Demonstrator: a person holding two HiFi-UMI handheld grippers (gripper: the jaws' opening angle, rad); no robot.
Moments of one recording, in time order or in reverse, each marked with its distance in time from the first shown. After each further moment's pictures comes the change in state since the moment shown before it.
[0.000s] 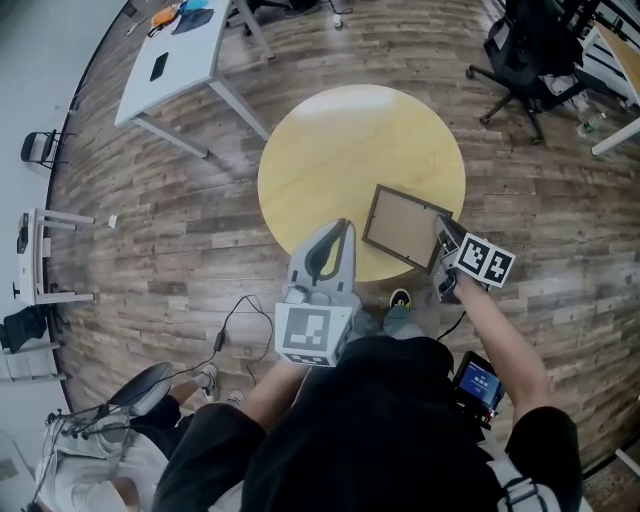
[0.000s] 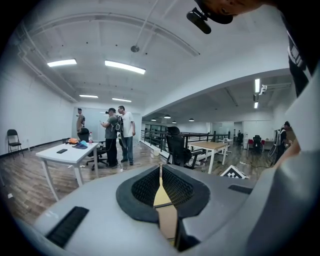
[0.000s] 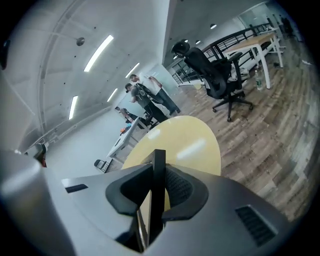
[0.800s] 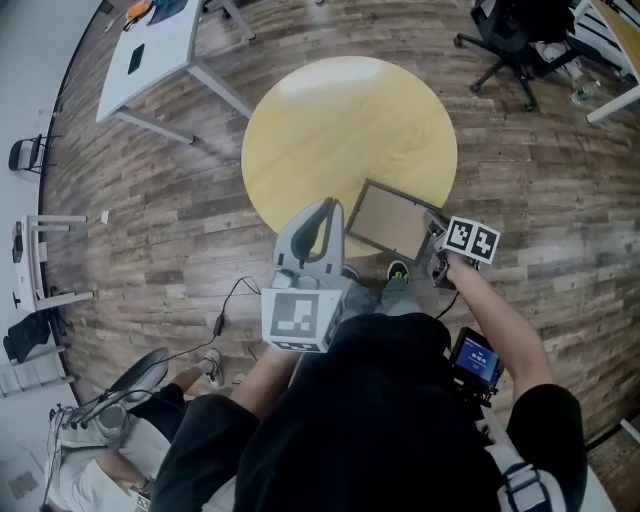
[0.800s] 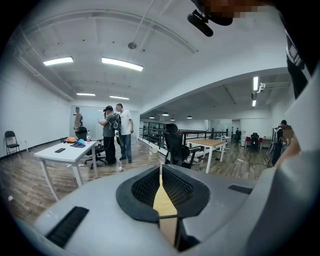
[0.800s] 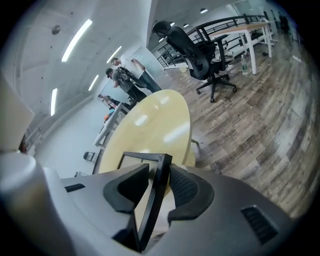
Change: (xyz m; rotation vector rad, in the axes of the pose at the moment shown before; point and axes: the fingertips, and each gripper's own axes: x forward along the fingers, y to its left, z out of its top) left arm 0.005 -0.010 -0.007 0.020 0.026 -0.022; right arm 0.006 -0.070 -0.078 0.071 0.196 -0.144
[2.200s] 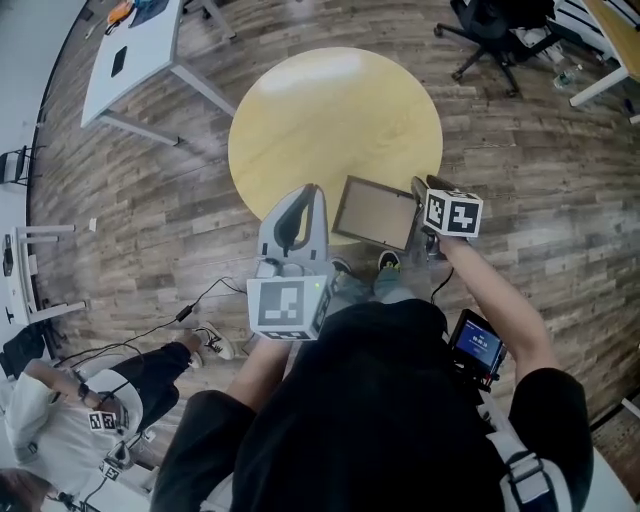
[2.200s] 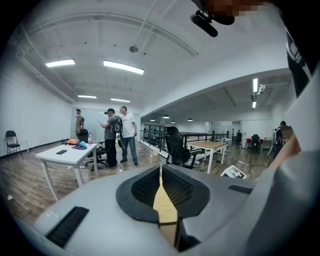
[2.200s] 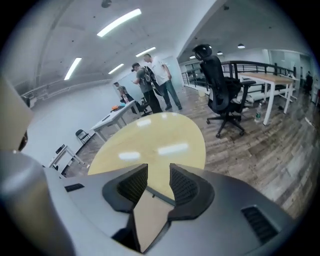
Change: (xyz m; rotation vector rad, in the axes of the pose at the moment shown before) left arm -0.012 0.013 0.001 -0.004 -0.025 0.008; right arm -0.016 0.053 0.050 -0.360 -0.106 -0.090
